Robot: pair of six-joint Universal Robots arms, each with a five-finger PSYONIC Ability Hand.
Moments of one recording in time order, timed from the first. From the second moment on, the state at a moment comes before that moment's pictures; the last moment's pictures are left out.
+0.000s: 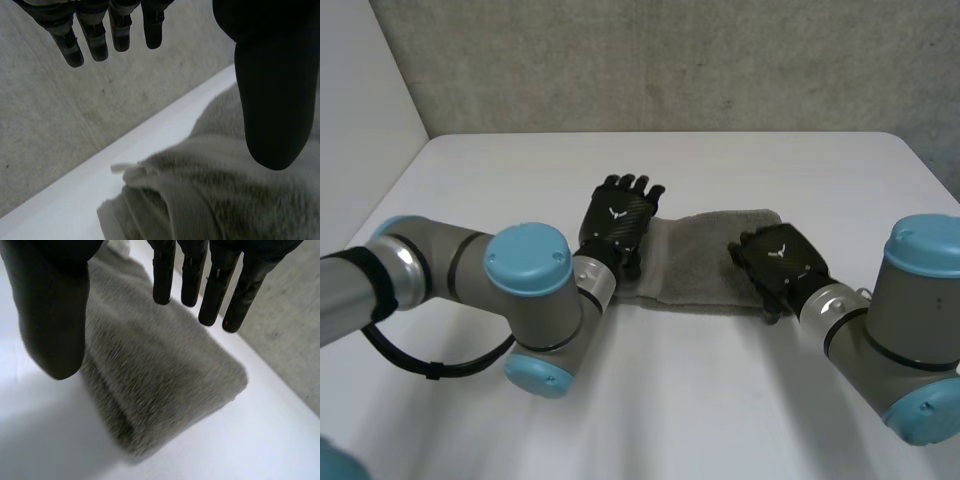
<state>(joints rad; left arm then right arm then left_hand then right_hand) 4.03 -2.36 -1.24 3.57 -1.62 3.36 1.95 -1.14 1.69 -0.23 1.37 2.62 0.17 0.17 0.17 0.17 0.03 0.41 0.42 0.42 0.42 0.25</state>
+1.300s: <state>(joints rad) 4.16 -2.04 -1.45 3.55 -1.66 3.34 2.26 -0.90 1.39 -0.33 1.34 2.04 0.17 0.16 0.17 0.17 0.03 0.74 0.84 0.87 0.87 0.68</state>
